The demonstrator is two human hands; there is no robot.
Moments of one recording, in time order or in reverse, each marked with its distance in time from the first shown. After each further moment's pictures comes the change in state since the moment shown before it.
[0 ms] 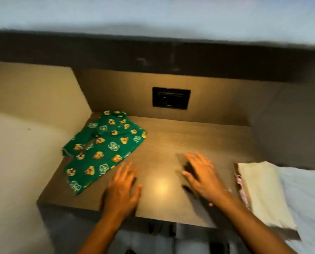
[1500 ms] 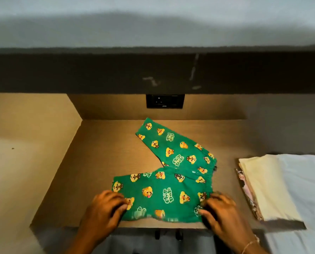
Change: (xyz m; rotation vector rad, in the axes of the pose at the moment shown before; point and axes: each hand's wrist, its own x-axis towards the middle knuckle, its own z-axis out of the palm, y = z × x) left_hand -0.006 -0.066 -0.035 -0.032 -0.135 0.269; right_hand -0.092 -0.001 0.018 -0.103 0.035 0.069
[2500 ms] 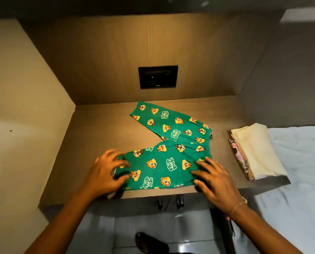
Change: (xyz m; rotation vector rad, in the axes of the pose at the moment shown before) left_hand 0.036 -0.031 -0.016 0.066 -0.209 0.059; right_hand -0.013 -0.011 0.021 -0.025 0.000 0.017
